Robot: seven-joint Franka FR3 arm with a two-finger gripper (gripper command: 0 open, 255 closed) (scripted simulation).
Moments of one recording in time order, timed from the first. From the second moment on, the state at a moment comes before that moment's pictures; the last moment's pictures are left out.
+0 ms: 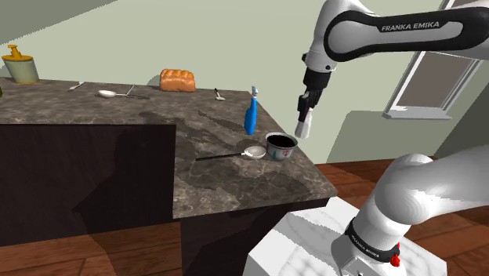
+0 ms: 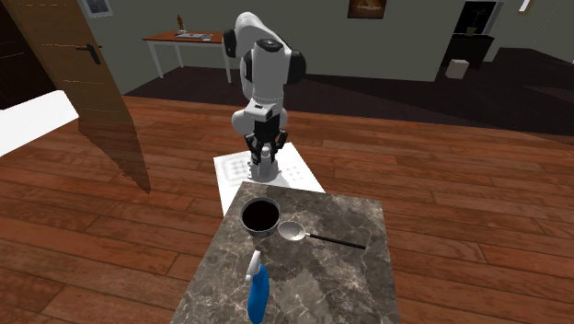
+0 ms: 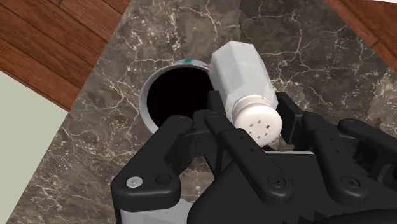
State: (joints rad) arm -0.08 -0.73 -0.03 -2.49 -0.12 1.79 -0.15
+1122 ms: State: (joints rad) arm -0.10 -0.41 -0.10 -2.33 -0.14 1.96 -0.21
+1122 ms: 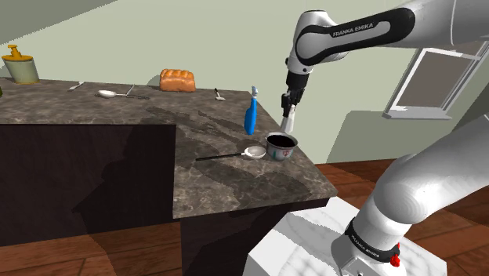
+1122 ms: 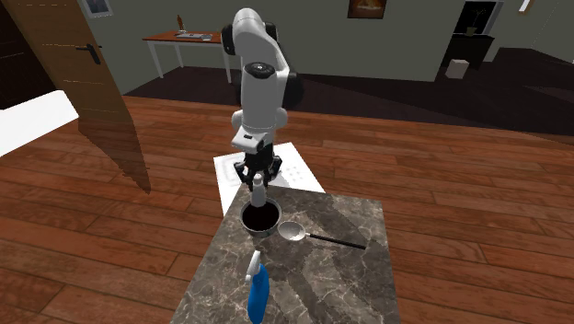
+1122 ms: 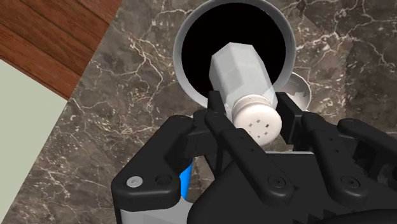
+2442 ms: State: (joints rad) arm -0.11 -0.38 -0.11 -2.42 -0.15 2.09 -0.20
